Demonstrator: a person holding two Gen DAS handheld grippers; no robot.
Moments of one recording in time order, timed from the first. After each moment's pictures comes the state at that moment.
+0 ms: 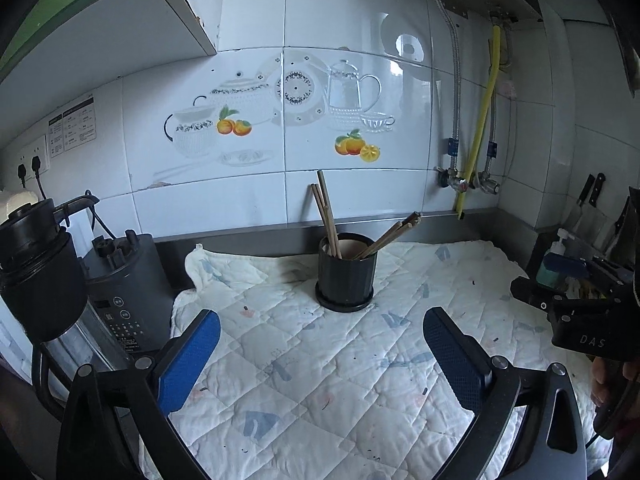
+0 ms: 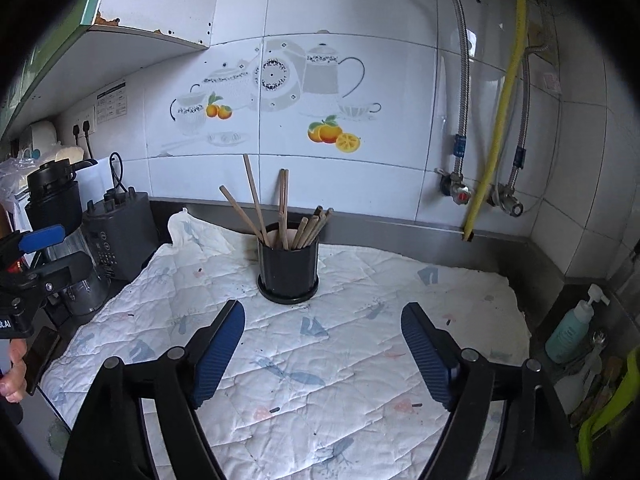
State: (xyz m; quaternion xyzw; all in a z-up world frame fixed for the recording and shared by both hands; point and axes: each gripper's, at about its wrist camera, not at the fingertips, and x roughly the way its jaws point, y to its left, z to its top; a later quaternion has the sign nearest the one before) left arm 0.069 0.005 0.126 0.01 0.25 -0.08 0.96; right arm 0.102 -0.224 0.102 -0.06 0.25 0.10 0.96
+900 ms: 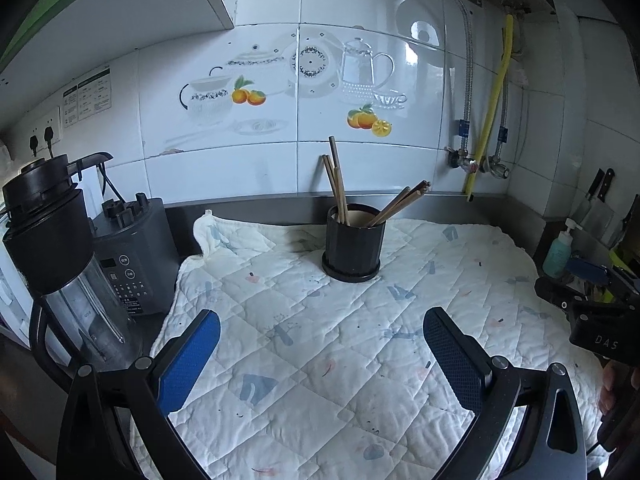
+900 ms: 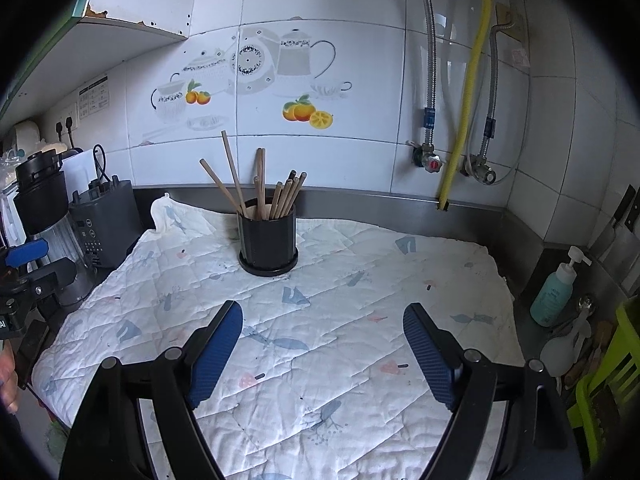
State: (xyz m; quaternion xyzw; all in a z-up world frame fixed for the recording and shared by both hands) left arm 0.052 0.007 0.098 0.00 0.29 -0.06 0.96; right arm 0.077 -0.236 0.082 -0.05 0.27 0.06 0.96
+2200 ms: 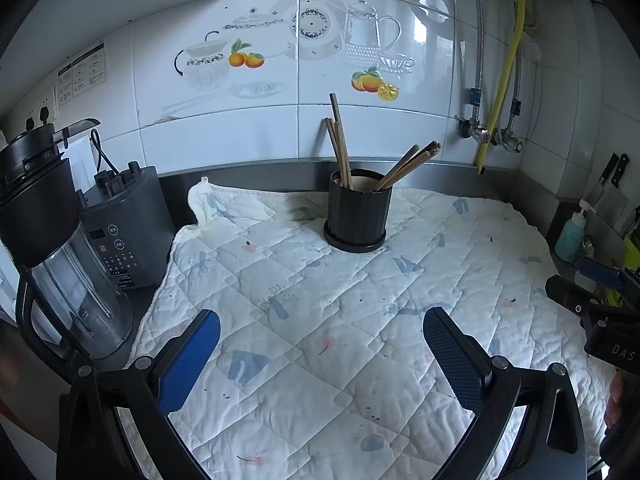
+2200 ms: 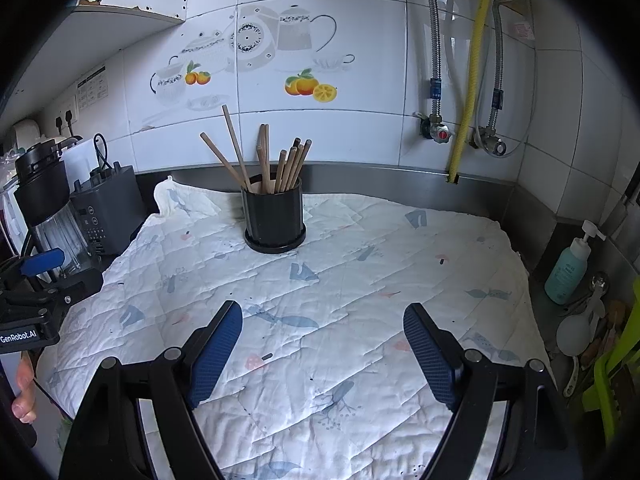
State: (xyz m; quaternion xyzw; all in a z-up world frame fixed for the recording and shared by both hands) left arm 0.072 -0.005 0.061 0.00 0.33 -0.05 0.94; right arm 0.080 -0.235 0.065 -0.04 0.30 0.07 0.95
